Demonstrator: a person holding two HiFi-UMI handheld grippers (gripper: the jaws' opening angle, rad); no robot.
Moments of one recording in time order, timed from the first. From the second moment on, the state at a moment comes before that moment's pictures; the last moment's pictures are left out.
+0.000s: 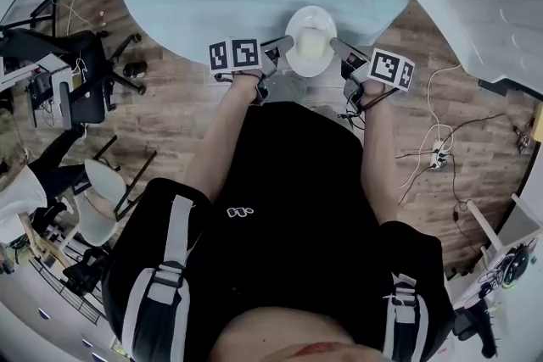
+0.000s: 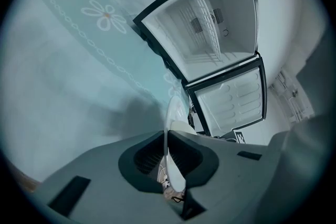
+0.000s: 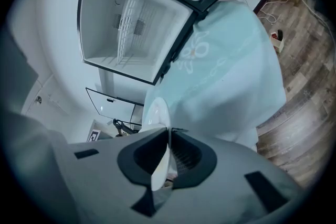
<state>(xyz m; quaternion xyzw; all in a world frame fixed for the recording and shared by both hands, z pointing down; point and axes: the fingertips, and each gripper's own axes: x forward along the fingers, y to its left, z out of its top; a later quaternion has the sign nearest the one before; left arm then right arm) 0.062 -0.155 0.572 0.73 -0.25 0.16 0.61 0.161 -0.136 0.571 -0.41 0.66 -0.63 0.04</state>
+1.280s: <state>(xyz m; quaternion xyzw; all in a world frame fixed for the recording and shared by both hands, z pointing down) 0.095 -0.303 0.556 0.75 -0.25 0.08 0.61 0.191 -0.270 0.560 -0.42 0.67 -0.62 0.01</state>
